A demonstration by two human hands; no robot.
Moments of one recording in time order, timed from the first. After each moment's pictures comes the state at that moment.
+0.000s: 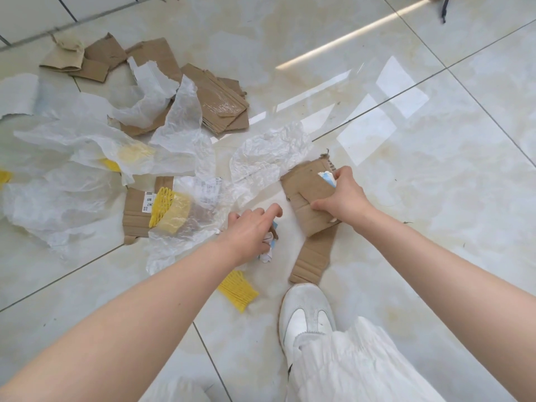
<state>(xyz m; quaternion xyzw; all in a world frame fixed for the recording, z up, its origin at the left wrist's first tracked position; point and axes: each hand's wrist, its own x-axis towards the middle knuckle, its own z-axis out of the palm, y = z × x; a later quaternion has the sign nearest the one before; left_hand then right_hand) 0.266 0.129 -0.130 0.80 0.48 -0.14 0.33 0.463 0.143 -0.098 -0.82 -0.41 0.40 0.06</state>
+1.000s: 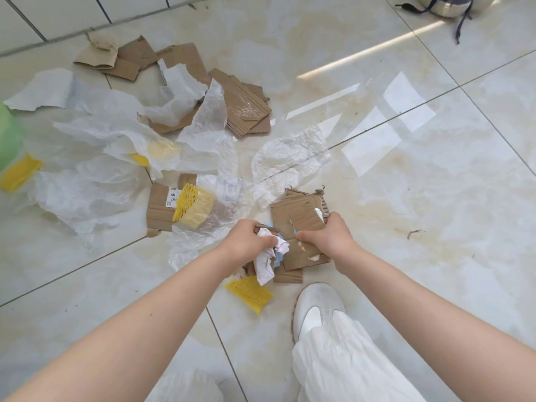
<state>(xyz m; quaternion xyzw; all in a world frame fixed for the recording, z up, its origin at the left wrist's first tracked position) 0.224 0.112 -0.121 0.47 0.62 0.06 0.63 0.402 0.097 -0.116 -0.82 -0.28 0.49 0.11</state>
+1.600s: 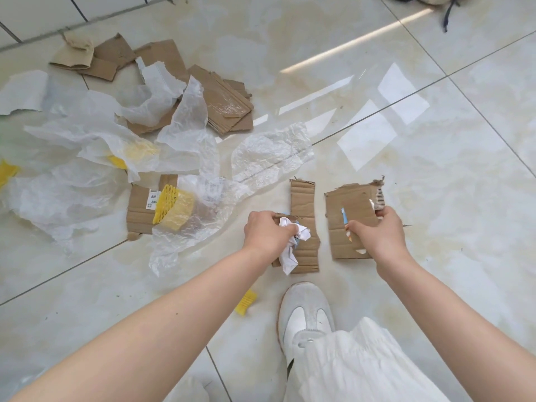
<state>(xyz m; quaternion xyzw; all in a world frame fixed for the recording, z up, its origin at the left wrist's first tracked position) 0.301 0.109 -0.118 0.42 0.69 0.12 0.58 0.492 0.073 -0.106 -0.86 -0.21 0.39 0.26</state>
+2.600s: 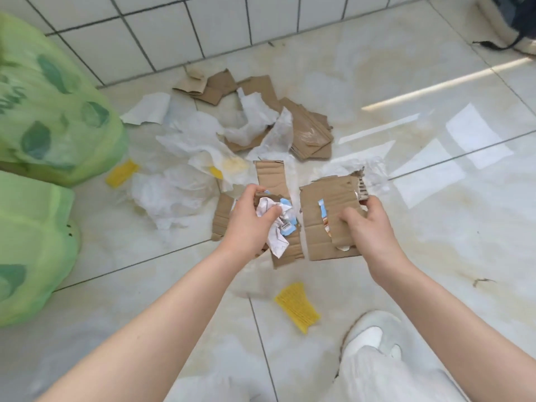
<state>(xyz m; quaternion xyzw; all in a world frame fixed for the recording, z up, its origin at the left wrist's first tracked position) 0.153 0.133 -0.054 0.42 0.69 0.32 0.50 0.341 0.128 -0.028 -0.69 -0.32 0.55 0.33</state>
